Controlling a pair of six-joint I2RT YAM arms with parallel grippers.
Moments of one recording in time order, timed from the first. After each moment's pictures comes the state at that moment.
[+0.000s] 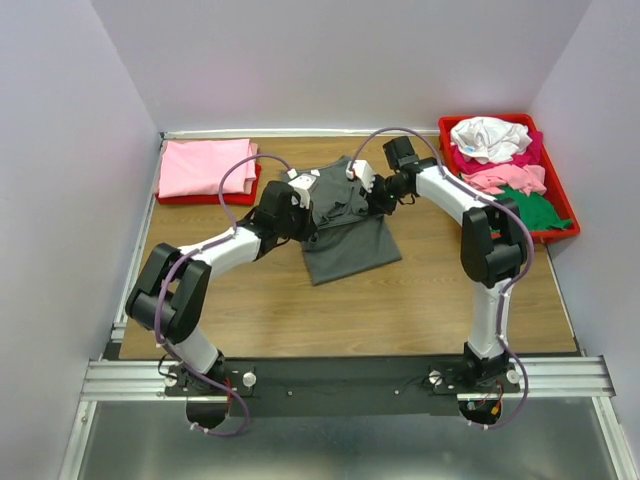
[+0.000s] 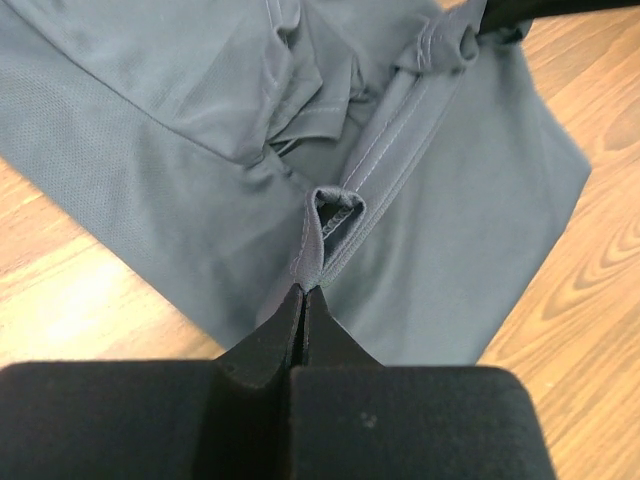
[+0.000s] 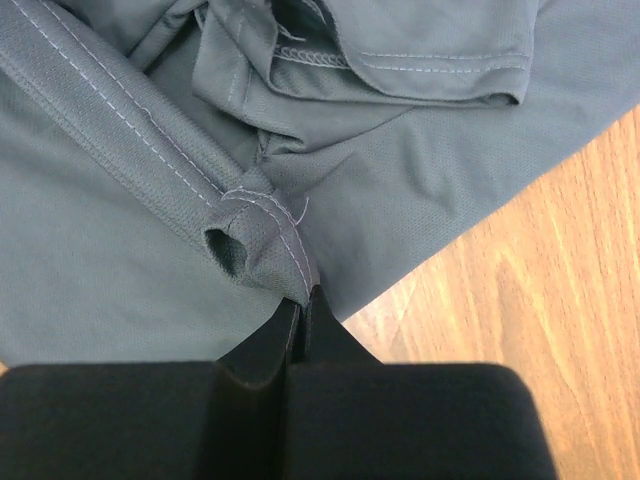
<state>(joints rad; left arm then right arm) -0.48 1.61 0.91 0.10 0.24 -0.20 0.36 2.06 1.62 -0.65 -0.46 -0.84</state>
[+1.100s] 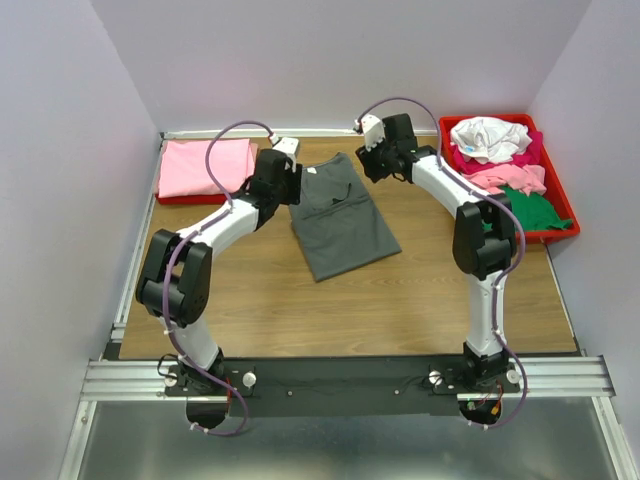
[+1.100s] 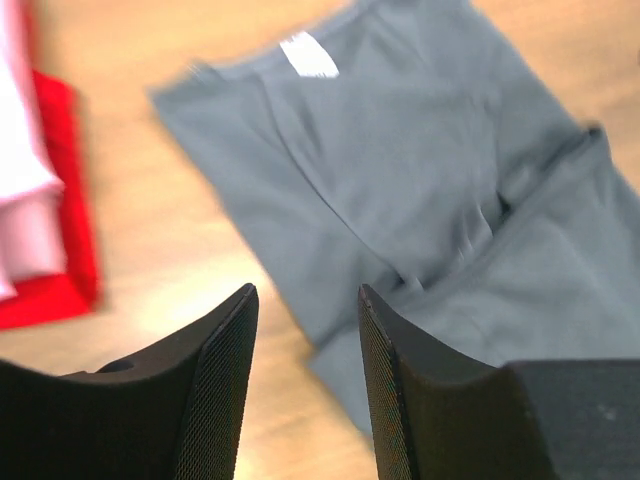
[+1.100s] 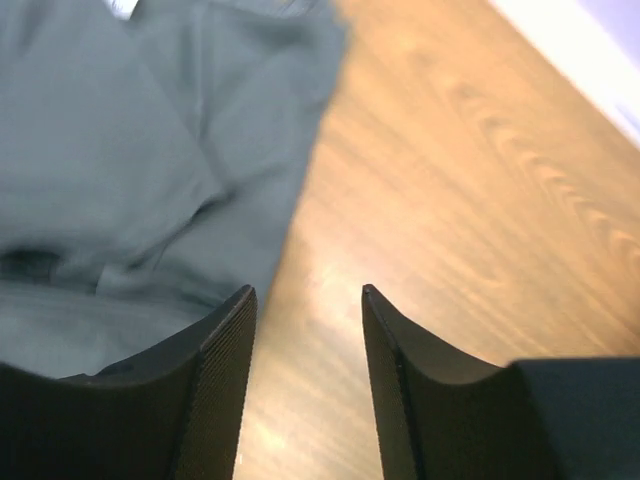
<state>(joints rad) -0.39 1.74 1.17 0.00 -0.05 -0.15 0.35 2.17 1.81 -0.39 -0.17 -0.39</state>
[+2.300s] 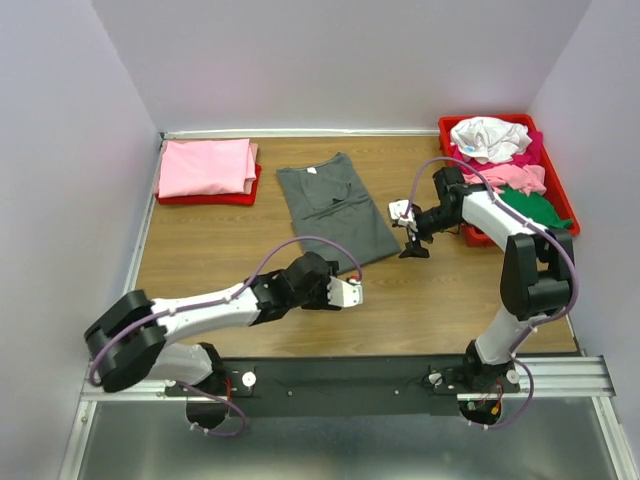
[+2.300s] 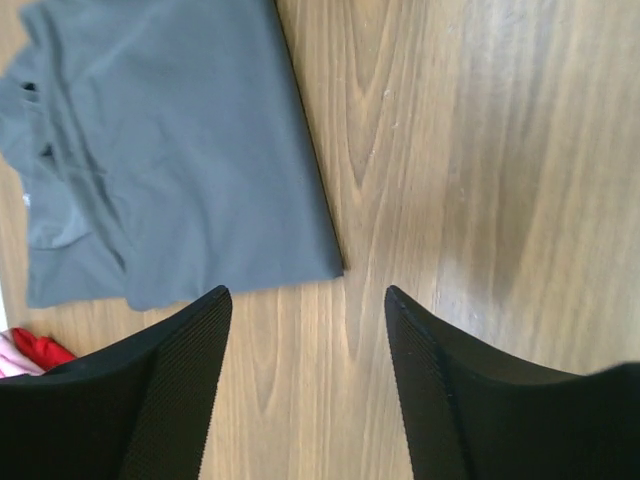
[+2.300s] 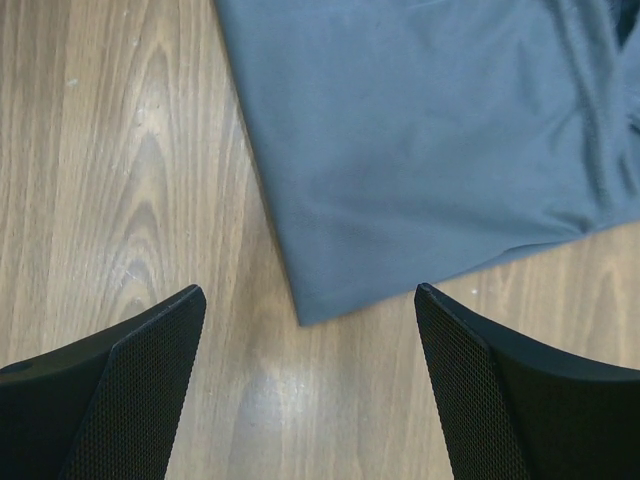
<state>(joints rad) -1.00 1.24 0.63 -0.09 -0.08 0.72 0.16 1.71 1.19 -0.81 -0.84 -1.54</state>
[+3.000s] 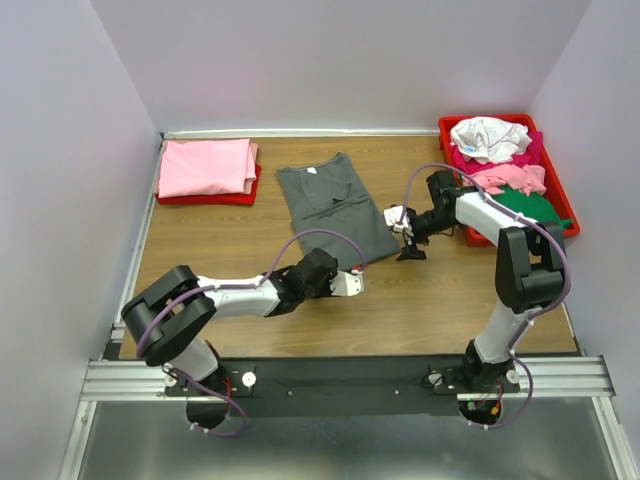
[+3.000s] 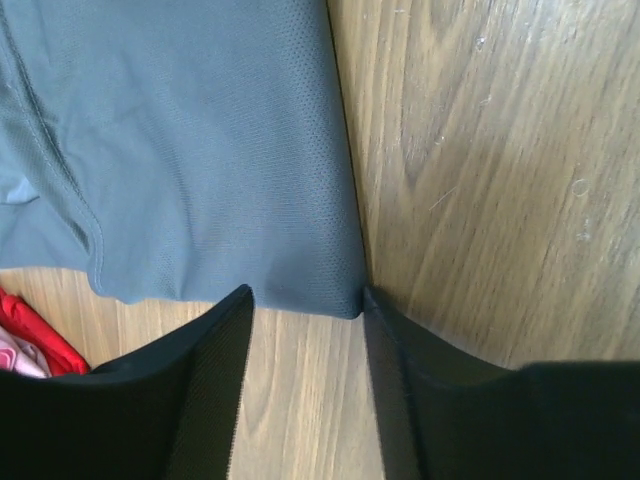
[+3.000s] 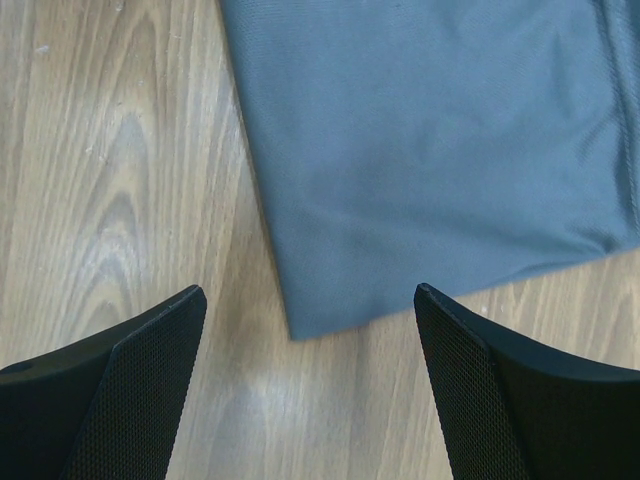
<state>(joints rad) -0.94 1.52 0.63 0.11 -0.19 0.71 0.18 1.78 1.18 -0.77 -0.82 -1.59</state>
